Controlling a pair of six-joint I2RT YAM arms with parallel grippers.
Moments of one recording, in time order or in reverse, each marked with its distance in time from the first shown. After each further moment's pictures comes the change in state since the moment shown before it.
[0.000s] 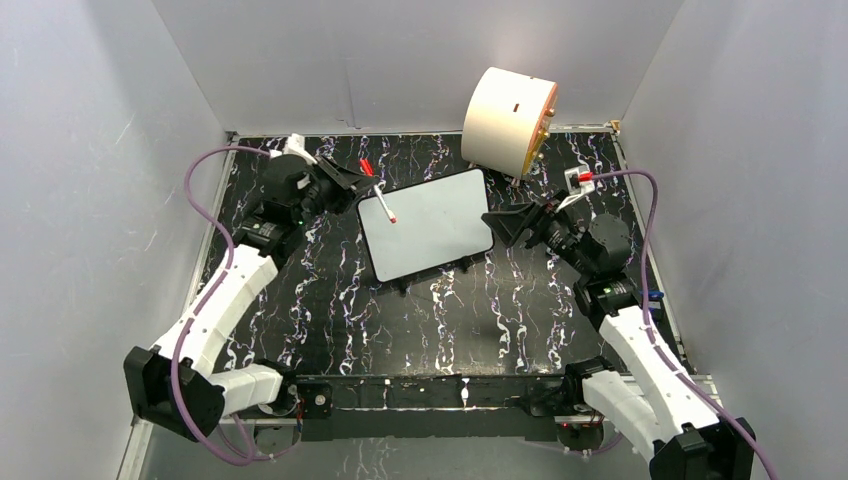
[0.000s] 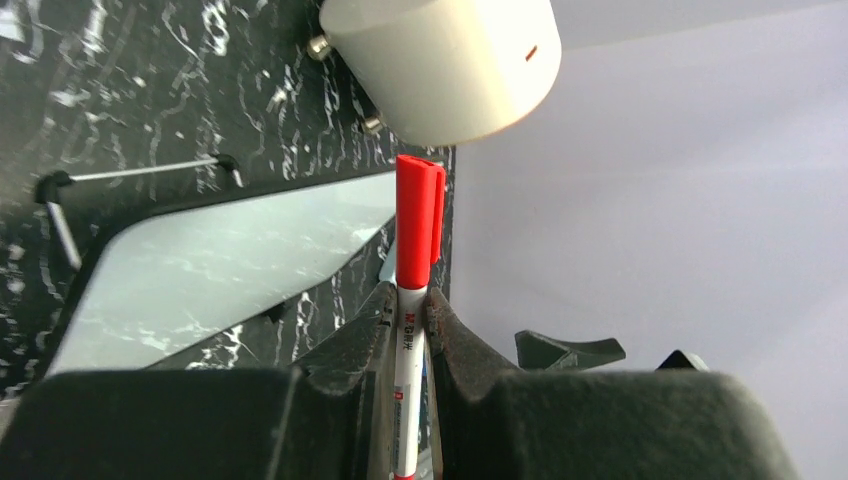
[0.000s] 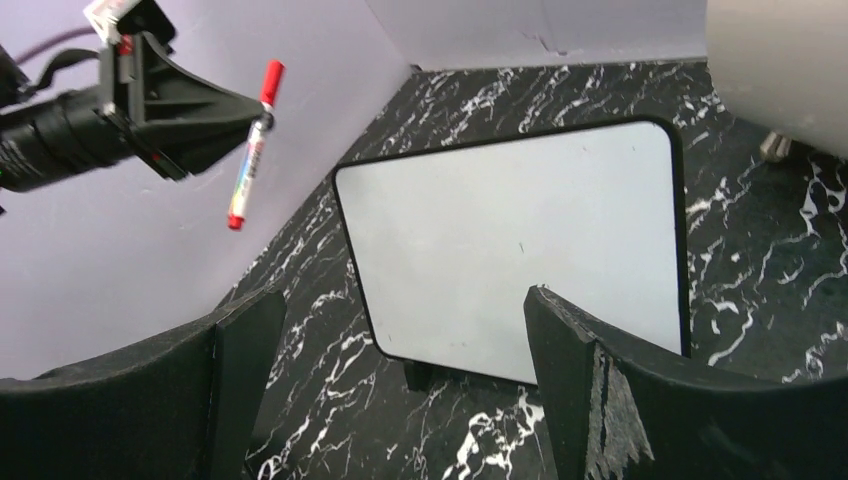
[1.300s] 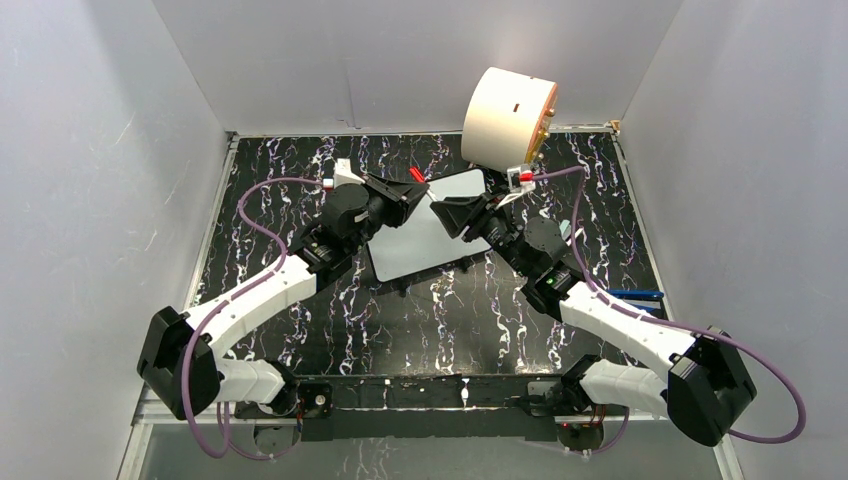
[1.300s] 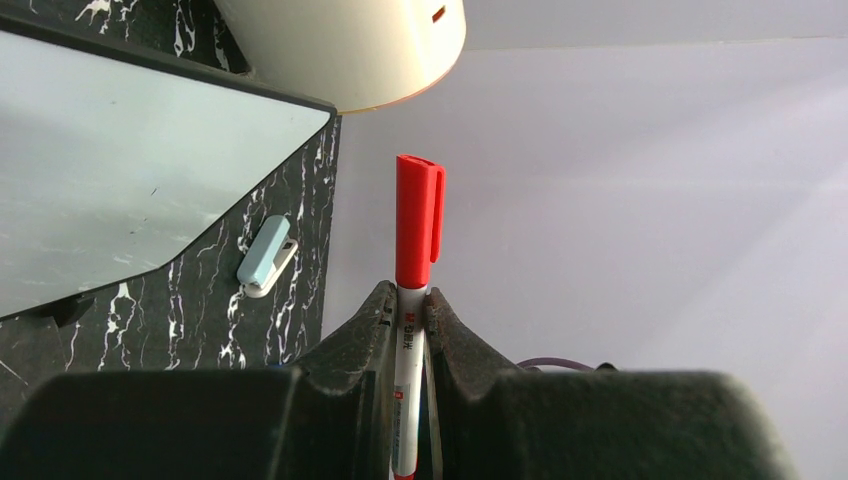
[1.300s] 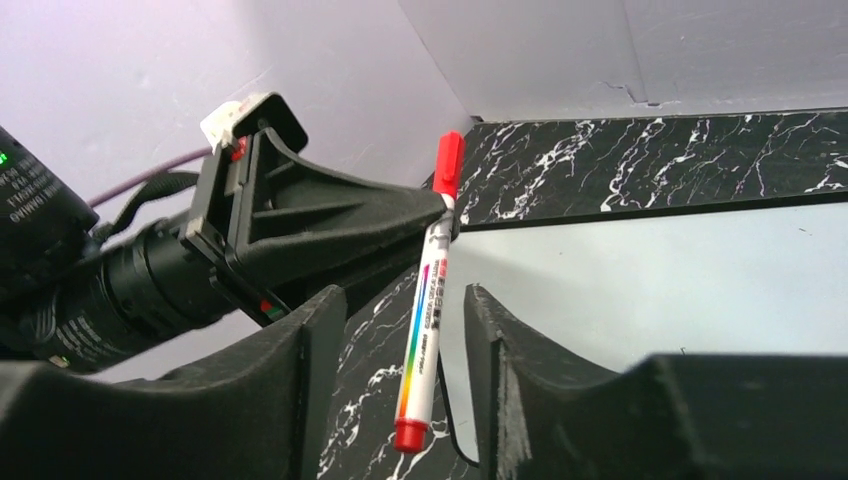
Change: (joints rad) left arm -0.367 0.108 -0.129 0.387 -0.346 -0.351; right arm 0.449 0.304 0.043 0.408 0.443 0.041
